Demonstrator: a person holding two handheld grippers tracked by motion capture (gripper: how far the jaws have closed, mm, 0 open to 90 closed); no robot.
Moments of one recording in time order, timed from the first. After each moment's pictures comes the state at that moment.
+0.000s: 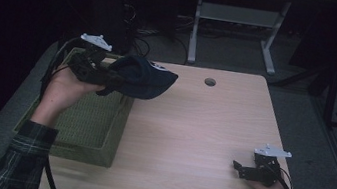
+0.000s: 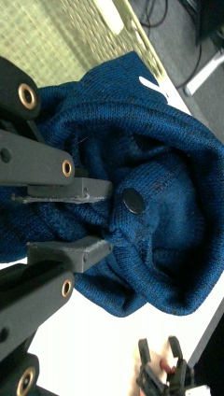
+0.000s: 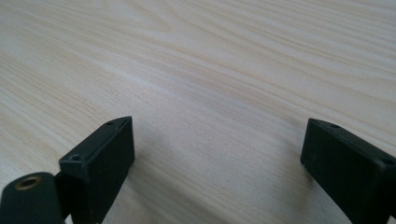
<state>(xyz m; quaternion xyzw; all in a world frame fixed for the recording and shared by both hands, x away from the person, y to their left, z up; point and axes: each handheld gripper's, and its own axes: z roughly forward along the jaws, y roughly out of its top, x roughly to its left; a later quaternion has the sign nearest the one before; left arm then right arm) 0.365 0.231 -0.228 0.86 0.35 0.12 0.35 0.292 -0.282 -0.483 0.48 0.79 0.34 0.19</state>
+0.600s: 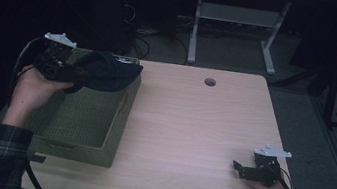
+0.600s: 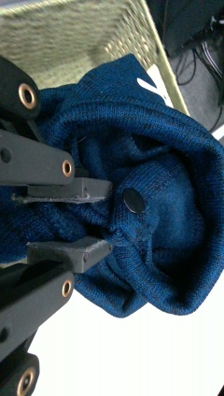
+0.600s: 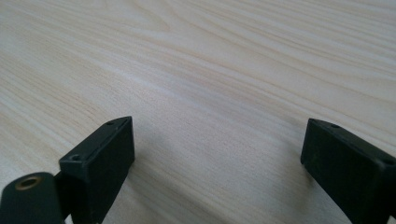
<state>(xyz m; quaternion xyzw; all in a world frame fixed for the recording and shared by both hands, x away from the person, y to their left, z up) 0.359 0.303 -0.236 0.83 0.43 0.17 0.33 0.292 -0.282 -0.483 0.48 0.79 0.34 0.19</state>
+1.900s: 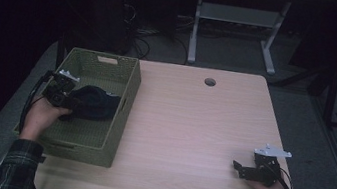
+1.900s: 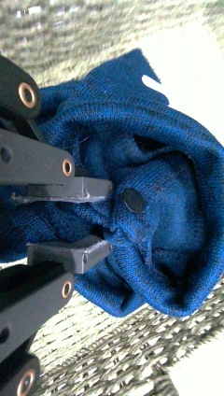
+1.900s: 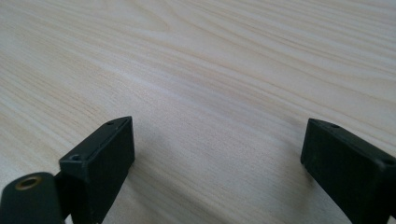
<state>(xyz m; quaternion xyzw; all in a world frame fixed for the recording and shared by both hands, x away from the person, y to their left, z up) 0.384 0.339 -0.366 0.83 0.49 0.12 0.23 0.292 -0.282 -0.483 0.48 0.79 0.34 0.19</state>
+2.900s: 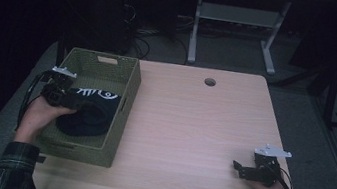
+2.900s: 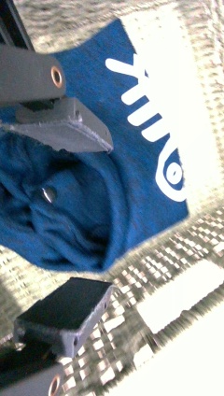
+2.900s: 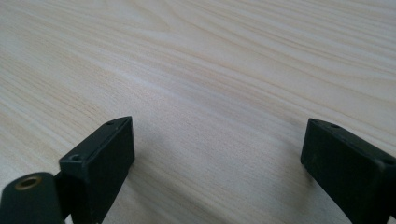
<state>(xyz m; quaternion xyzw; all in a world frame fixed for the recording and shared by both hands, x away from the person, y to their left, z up) 0.373 0.332 -0.344 0.82 0.48 0.11 0.30 0.292 -0.282 -0.482 0.48 0.79 0.34 0.19</state>
